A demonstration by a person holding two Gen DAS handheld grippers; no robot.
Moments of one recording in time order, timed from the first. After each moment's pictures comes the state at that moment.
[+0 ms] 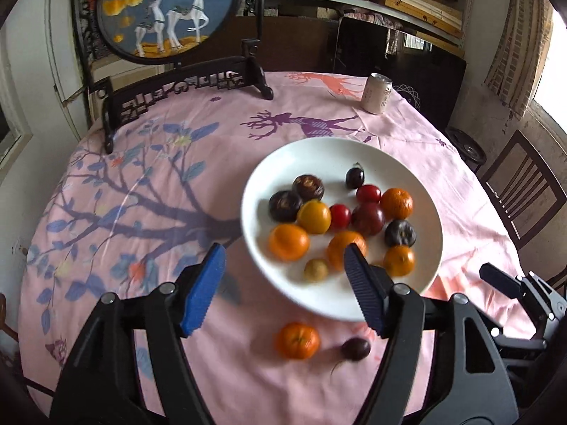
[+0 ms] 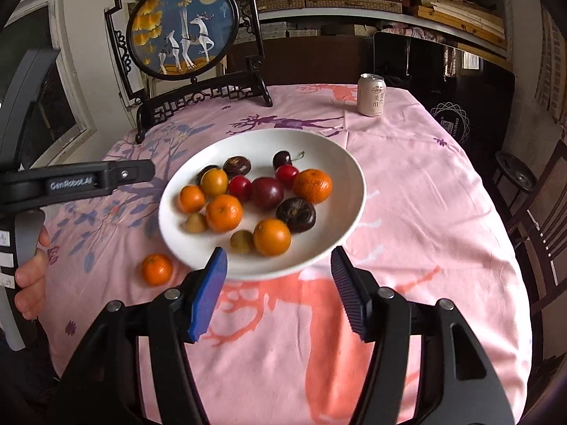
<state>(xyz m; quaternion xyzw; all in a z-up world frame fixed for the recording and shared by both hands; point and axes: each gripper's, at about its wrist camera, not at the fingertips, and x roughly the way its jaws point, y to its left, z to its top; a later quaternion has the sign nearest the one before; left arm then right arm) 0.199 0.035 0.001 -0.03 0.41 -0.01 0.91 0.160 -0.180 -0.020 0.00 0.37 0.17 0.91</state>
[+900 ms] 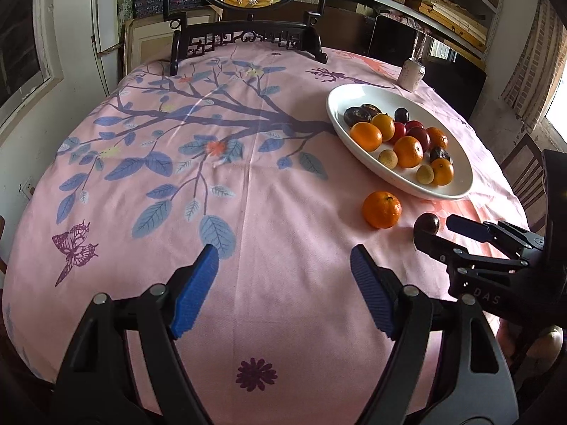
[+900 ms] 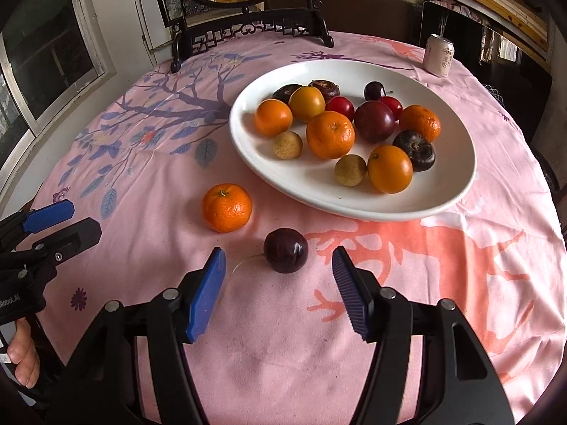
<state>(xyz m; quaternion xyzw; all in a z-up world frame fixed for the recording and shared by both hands) 0.099 0.109 -0.056 -0.08 0.43 0.02 0.90 0.154 -0.079 -0.071 -0.05 0.45 0.21 0.87</state>
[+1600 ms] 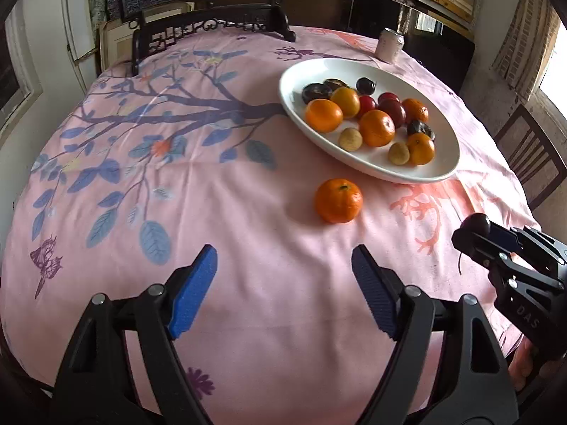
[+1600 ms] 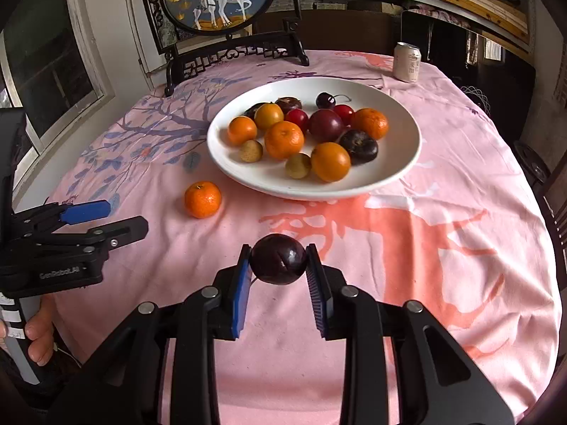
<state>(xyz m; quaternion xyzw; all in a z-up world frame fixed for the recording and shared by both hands) 0.129 0.051 -0.065 -0.04 0.46 -0.01 0.89 0.123 -0.141 -0.057 -0.02 0.41 0.20 0.89</state>
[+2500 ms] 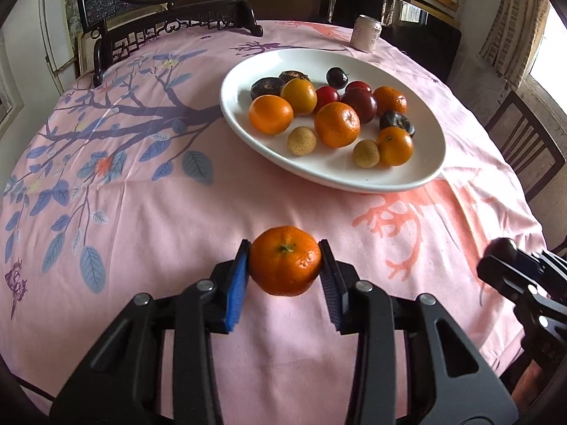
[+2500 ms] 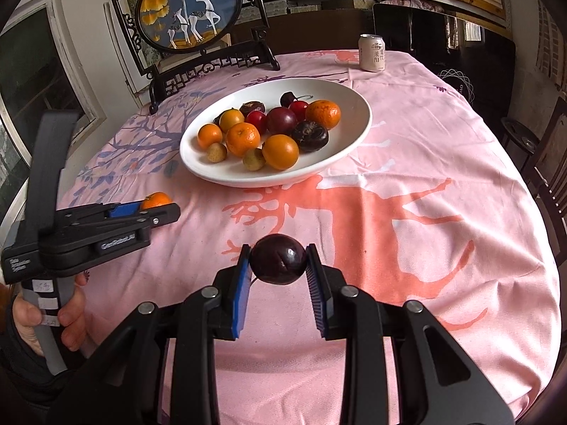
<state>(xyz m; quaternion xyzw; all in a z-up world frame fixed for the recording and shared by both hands) 0.150 0.014 -0.076 -0.03 0.46 -0.04 0.89 0.111 -0.184 -0.059 0.03 0.41 0.18 0.89</state>
